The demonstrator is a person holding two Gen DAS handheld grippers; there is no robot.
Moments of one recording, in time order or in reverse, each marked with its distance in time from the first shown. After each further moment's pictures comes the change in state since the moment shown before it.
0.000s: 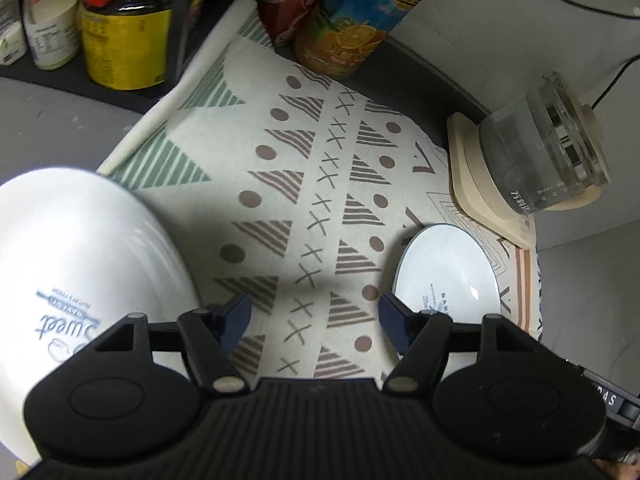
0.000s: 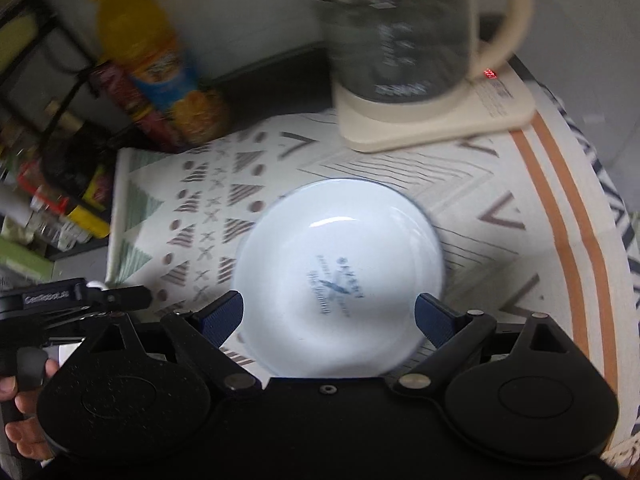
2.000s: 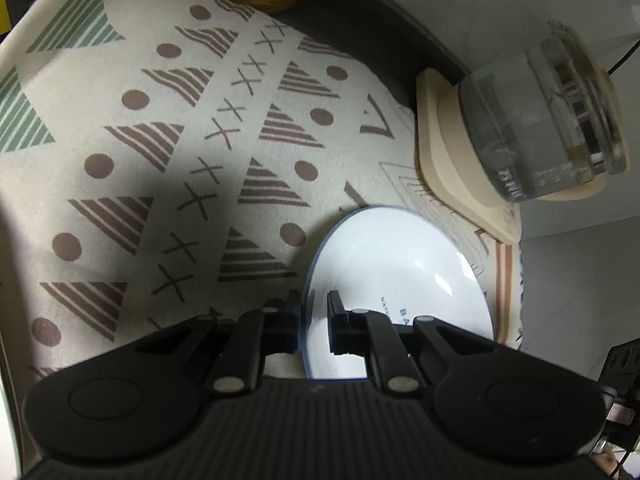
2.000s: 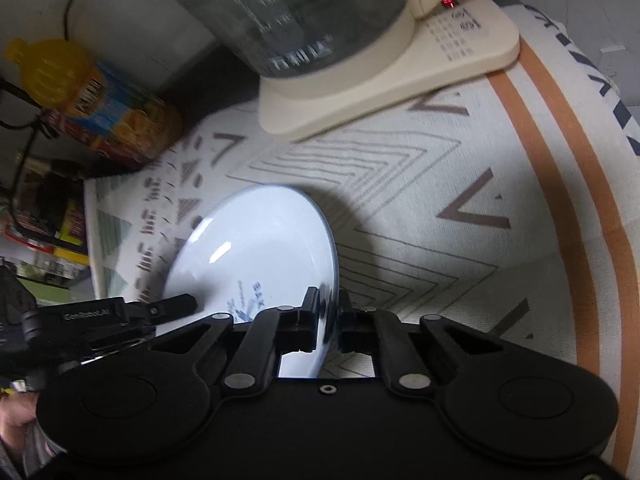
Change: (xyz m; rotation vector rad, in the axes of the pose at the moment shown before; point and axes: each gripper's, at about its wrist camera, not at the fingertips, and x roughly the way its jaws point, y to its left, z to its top) left arm 0.088 -0.049 0.005 -0.041 0.078 -0.121; right arm 0.051 -0.086 0.028 0.119 0.111 0.157
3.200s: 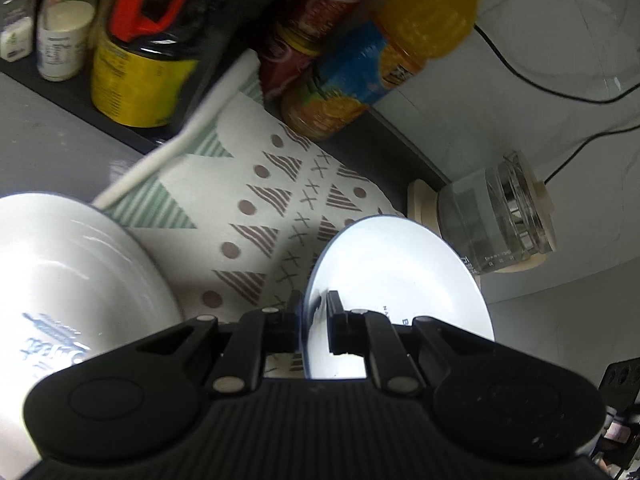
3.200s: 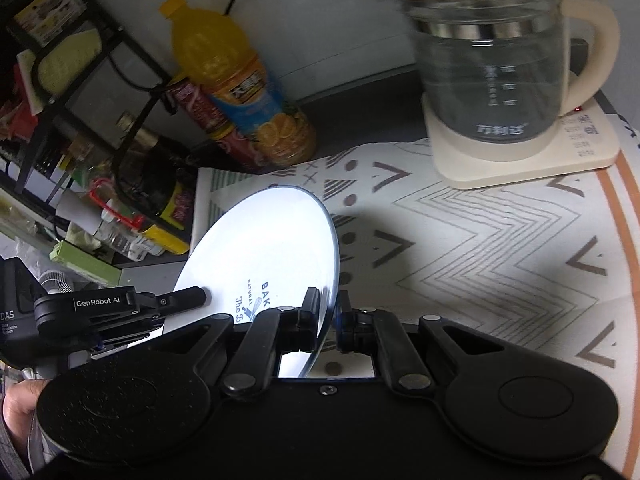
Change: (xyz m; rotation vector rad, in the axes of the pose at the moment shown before) left arm -0.124 0.067 -0.012 -0.047 -0.215 -0.068; right arm -0.034 0.130 -0.022 -0.199 -0.115 0.067
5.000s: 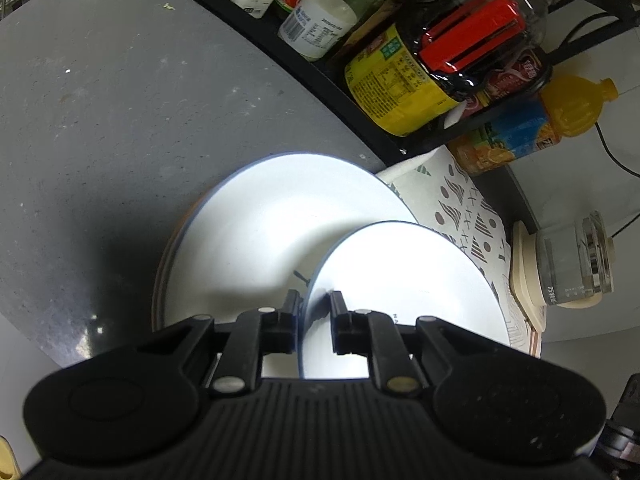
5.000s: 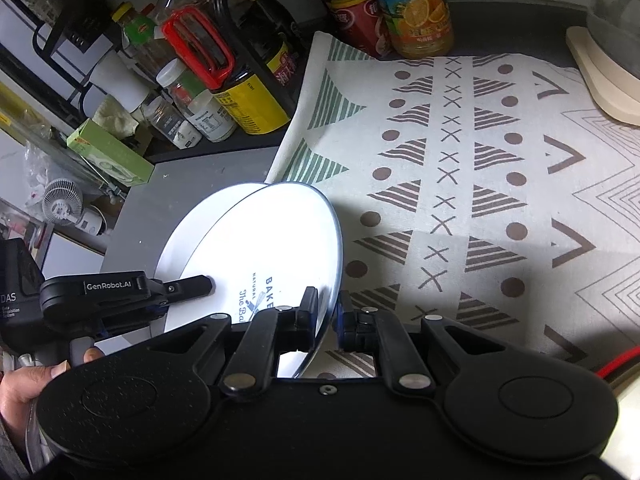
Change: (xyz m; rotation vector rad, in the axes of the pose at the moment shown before) left arm -0.072 0.160 -0.024 -0.198 -0.050 0.130; right arm 0.076 0.129 -0.075 -0.157 0.162 0.016
